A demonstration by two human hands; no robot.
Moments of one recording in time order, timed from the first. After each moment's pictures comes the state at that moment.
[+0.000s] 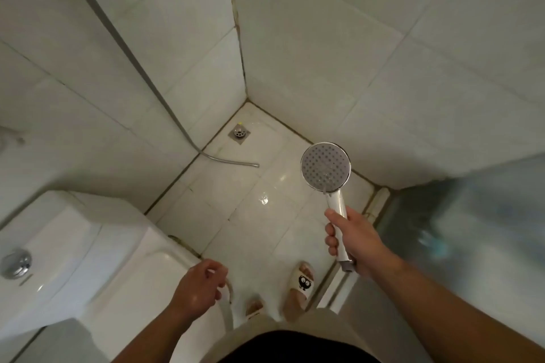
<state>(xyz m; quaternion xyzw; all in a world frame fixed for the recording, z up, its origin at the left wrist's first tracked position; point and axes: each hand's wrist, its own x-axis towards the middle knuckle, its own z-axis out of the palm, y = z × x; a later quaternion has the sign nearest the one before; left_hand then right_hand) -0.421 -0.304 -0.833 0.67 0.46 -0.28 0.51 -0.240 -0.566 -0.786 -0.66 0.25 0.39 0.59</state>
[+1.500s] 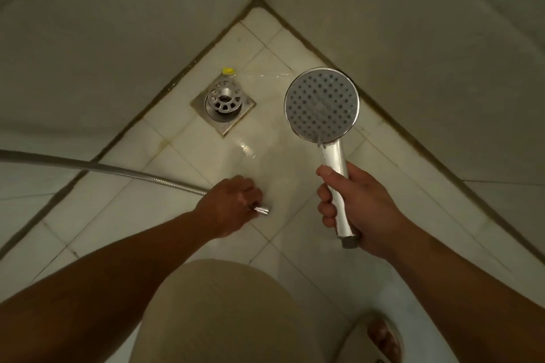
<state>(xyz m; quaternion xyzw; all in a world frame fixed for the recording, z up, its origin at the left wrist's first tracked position) 0.011 -0.138 -1.618 0.94 -0.07 -0.23 0.23 0.133 -0.357 -1.496 -0.63 0.21 0.47 0.58</state>
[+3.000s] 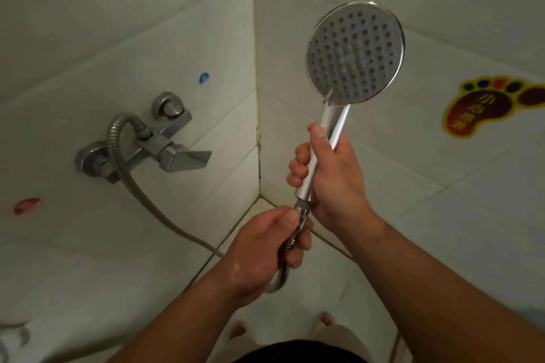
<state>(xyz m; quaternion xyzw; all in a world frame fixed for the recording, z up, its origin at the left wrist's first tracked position) -0.060 -0.179 -0.628 0.56 0.16 -0.13 0.80 0.048 -0.268 -0.597 -0.53 0.00 0.15 0.83</state>
